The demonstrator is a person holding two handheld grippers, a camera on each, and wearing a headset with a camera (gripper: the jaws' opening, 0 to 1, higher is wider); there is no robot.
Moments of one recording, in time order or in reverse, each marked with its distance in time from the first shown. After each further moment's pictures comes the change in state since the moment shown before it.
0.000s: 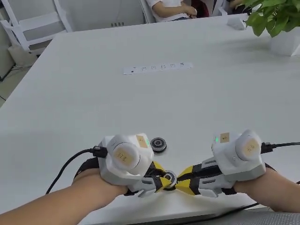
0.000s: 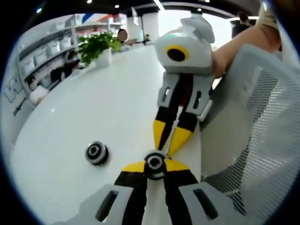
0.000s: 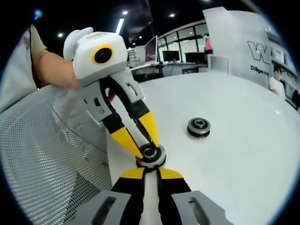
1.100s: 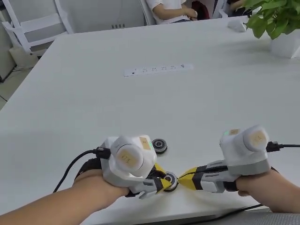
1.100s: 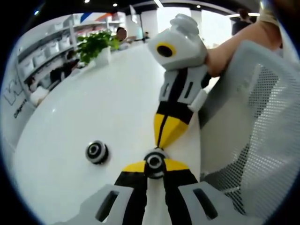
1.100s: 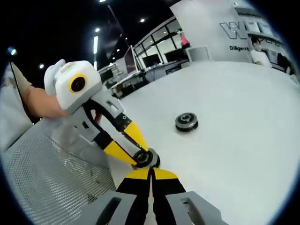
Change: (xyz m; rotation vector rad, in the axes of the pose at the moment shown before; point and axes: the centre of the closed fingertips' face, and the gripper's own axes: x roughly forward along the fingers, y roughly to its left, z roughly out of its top) left arm -0.001 -0.001 -0.002 0.015 0.027 0.010; right arm -0.009 -0.009 0.009 0.291 -0.106 -0.014
